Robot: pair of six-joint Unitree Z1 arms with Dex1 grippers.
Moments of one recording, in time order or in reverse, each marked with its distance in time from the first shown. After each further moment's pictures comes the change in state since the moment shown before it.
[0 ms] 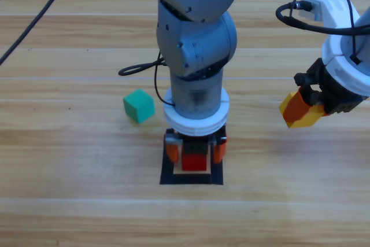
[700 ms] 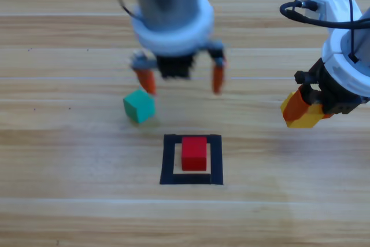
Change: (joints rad) arm 0 0.050 -0.148 -0.239 0.250 0.025 0.117; arm 1 0.000 -0.001 0.003 0.000 0.000 0.102
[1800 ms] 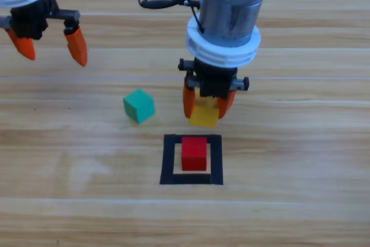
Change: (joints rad) arm 0 0.548 -0.140 0.245 -0.021 -0.129 0.710; arm 1 0.176 0.609 -1.177 0.788 0.061 0.310
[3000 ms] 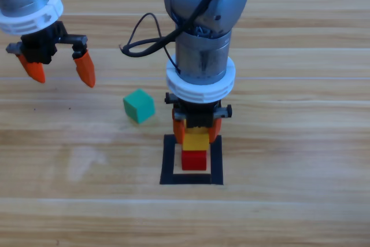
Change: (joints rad) arm 0 0.001 0.000 0.167 -0.142 -0.046 -0.009; arm 1 0.067 0.113 -0.056 0.011 -0.082 0.028
